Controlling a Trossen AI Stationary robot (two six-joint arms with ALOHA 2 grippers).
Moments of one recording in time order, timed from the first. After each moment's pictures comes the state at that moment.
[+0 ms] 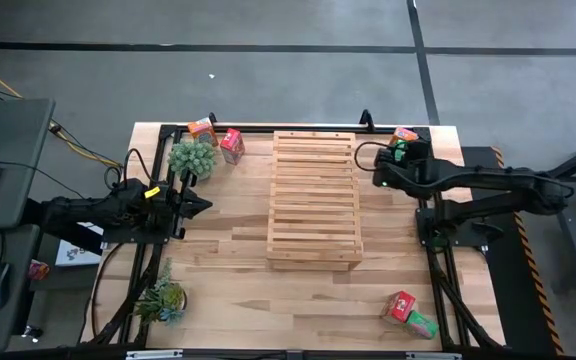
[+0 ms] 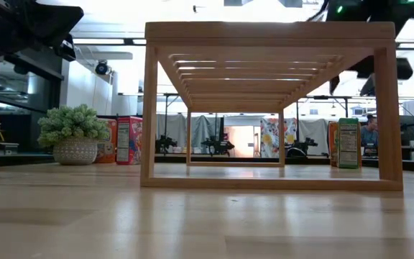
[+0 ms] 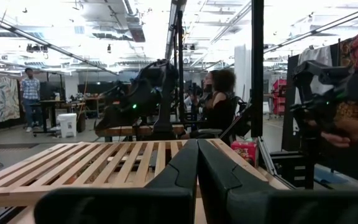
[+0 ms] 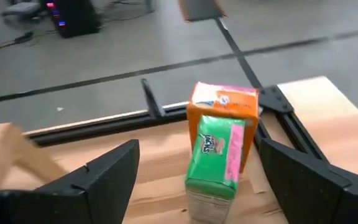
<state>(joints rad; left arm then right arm) 0.03 0.01 0.01 0.28 0.12 0.00 -0.25 1.04 0.73 -0.98 1.03 1.41</state>
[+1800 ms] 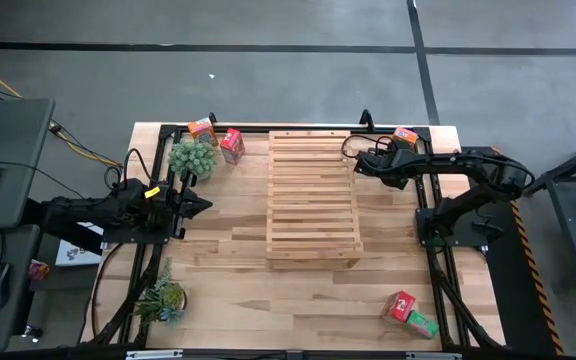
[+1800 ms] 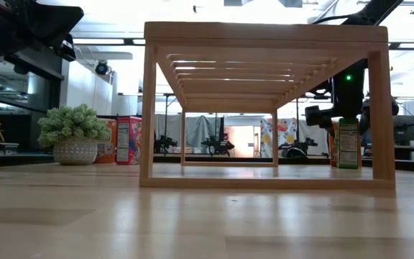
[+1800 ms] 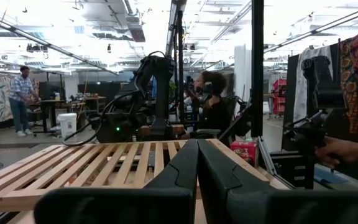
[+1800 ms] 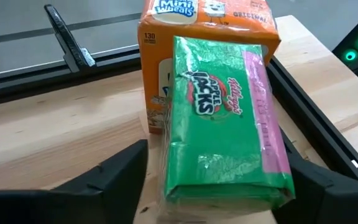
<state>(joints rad) 0.03 0.01 0.01 0.28 0.12 0.00 -0.49 1.44 0.70 -0.78 0.88 1.42</state>
